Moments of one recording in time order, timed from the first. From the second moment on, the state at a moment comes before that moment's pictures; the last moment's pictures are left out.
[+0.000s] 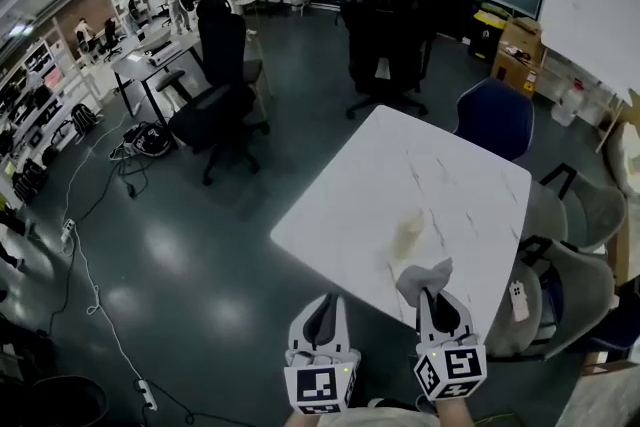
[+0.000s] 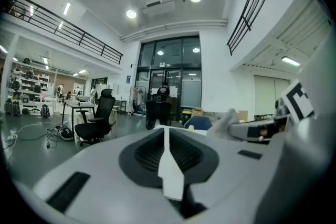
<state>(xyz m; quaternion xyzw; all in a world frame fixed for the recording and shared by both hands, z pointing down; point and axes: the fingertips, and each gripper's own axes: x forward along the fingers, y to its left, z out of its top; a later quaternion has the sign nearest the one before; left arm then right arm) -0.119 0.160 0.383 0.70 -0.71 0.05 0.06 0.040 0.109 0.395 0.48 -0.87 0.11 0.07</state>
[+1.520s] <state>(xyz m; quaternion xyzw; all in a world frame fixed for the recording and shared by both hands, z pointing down) -0.093 -0.009 0.420 0.78 -0.61 0.08 0.12 0.027 -0.027 0.465 0.46 -0.85 0.17 0.18</state>
